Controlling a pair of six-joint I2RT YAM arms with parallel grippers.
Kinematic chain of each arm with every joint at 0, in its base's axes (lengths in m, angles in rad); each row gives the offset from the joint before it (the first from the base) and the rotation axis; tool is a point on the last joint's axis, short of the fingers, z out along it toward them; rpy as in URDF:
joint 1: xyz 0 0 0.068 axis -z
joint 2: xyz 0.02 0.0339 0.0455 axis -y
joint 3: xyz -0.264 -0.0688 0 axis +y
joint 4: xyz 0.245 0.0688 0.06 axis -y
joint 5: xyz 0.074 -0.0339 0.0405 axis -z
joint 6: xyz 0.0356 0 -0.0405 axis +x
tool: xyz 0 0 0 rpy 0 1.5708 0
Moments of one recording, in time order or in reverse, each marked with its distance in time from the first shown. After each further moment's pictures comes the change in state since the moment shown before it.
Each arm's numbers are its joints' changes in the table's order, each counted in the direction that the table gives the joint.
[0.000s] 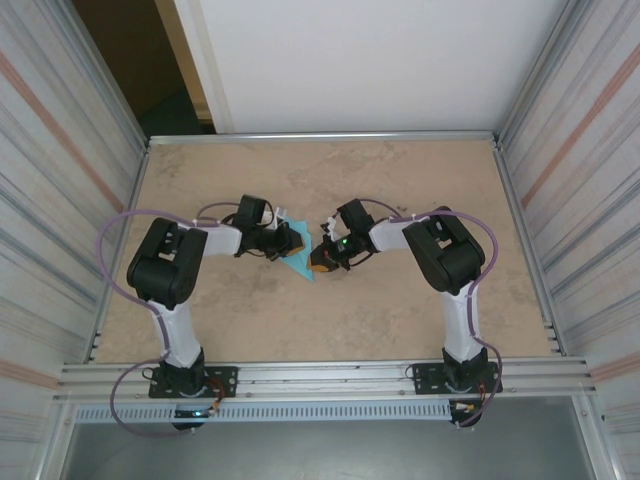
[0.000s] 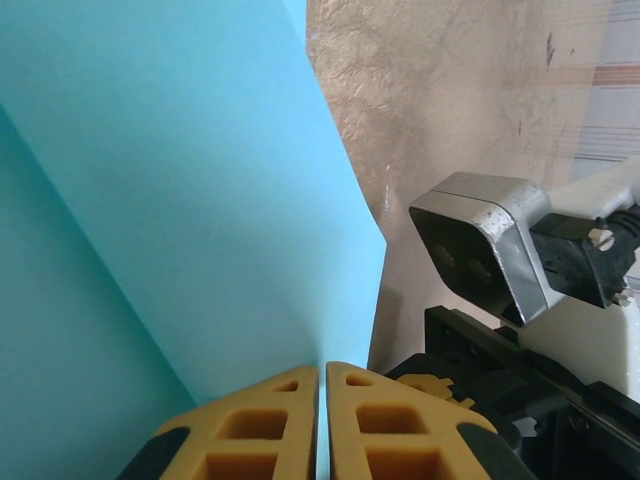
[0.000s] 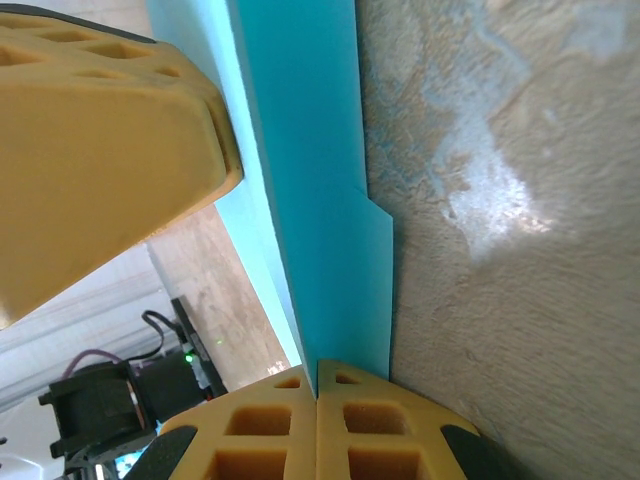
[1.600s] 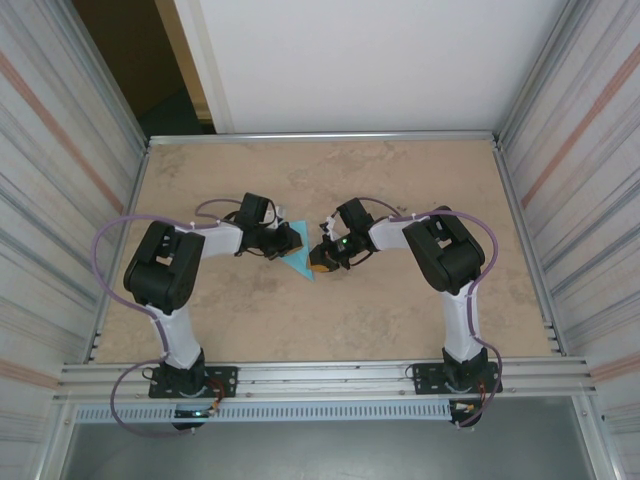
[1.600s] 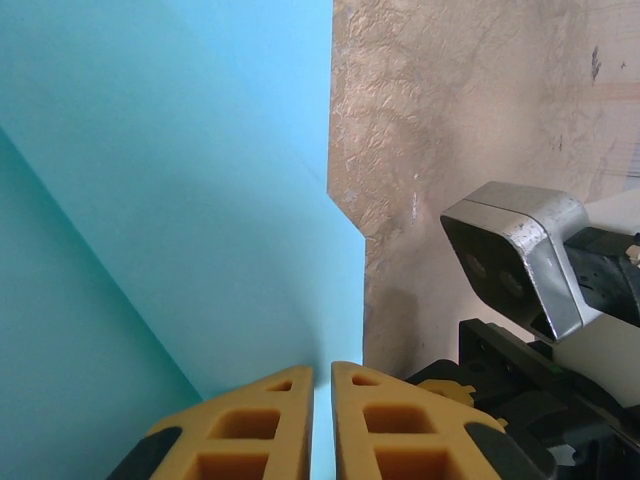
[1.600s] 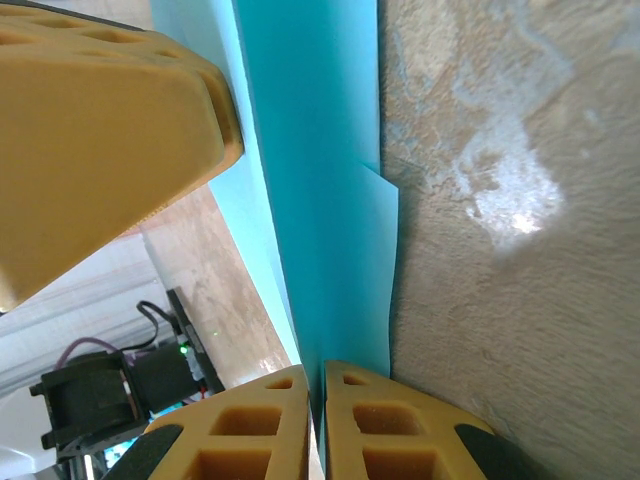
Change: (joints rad) left arm 0.023 0.041 -0.022 -0.101 -0.115 0.019; right arm 0.000 -0.002 -0.013 -0.027 -0.008 -0.043
